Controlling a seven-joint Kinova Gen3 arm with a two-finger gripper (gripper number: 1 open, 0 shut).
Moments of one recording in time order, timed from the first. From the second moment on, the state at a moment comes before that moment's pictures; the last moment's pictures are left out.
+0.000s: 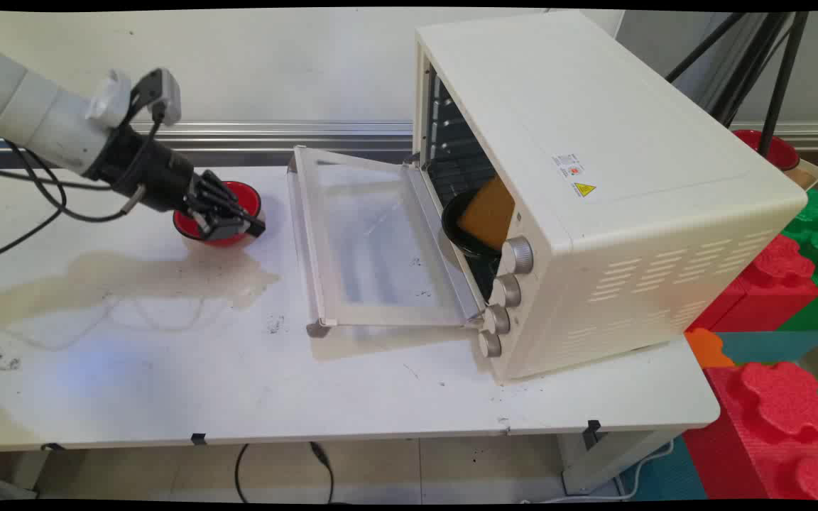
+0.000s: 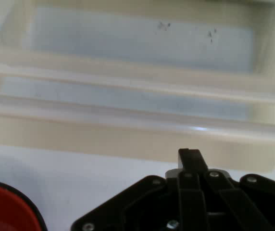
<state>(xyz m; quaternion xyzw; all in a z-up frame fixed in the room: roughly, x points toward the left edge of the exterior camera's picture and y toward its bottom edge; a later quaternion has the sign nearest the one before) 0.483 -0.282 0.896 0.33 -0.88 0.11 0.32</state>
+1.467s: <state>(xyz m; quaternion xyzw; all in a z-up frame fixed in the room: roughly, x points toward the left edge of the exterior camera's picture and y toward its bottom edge) 0.452 -0.302 0.804 0.29 -0.90 0.11 0.31</state>
